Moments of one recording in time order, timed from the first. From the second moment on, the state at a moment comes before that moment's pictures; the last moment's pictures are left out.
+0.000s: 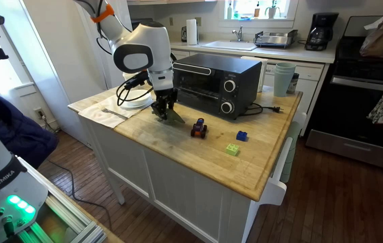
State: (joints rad) arm -0.08 0.28 -0.14 -2.40 0.43 2.78 0.97
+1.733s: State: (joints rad) arm -0.01 0.27 -0.18 -2.42 0.40 2.74 1.72
